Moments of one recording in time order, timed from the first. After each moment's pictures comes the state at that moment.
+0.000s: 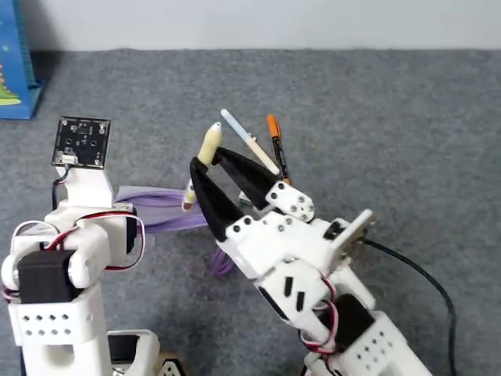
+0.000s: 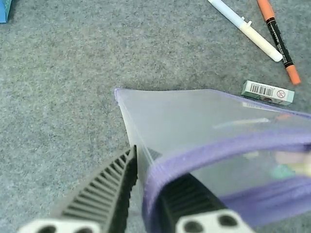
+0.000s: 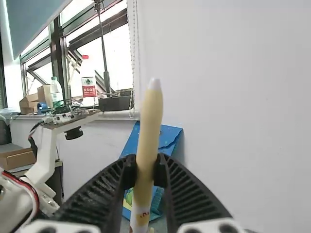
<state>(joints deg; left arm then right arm) -6.6 -50.7 24.6 93.9 0.0 -43.9 -71.1 63.6 -3.0 -7.5</state>
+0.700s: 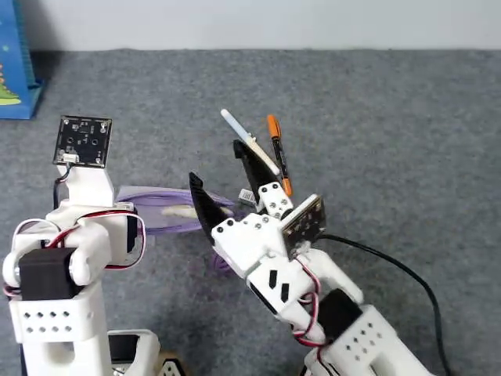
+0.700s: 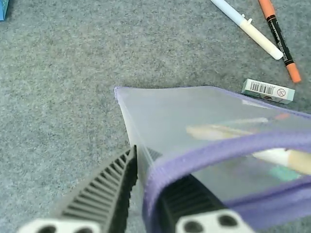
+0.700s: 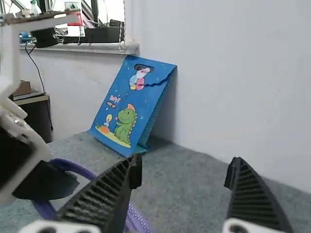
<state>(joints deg) -6.6 -50.3 24.6 93.9 0.0 -44.0 -69.1 64.4 10.5 -4.4</state>
